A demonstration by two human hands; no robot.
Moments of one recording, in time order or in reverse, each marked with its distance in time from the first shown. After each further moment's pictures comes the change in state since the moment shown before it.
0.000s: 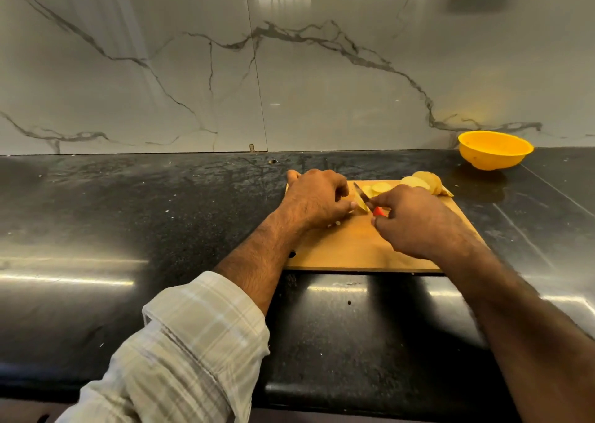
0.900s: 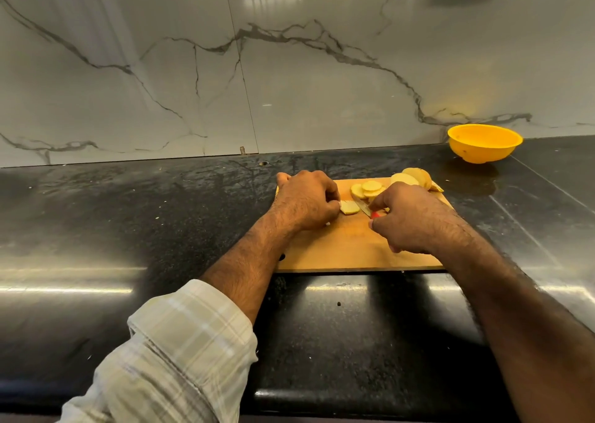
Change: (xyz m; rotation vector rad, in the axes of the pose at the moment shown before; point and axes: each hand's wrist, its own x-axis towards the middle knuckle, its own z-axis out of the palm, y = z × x) left_hand -0.002 0.008 -0.002 -0.015 -0.021 -0.030; right_hand 0.006 0.009 -0.010 0.027 -0.114 0.063
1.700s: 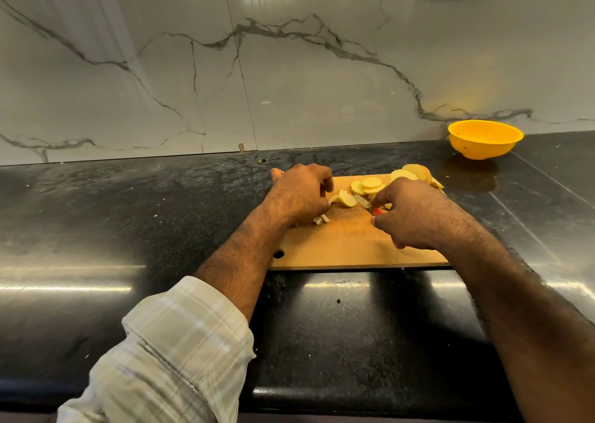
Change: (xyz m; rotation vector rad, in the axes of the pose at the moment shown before) left_hand 0.005 -0.005 -0.008 0.022 -0.068 -0.056; right_hand 0.005 0.006 -0.001 -0.014 -0.006 -0.022
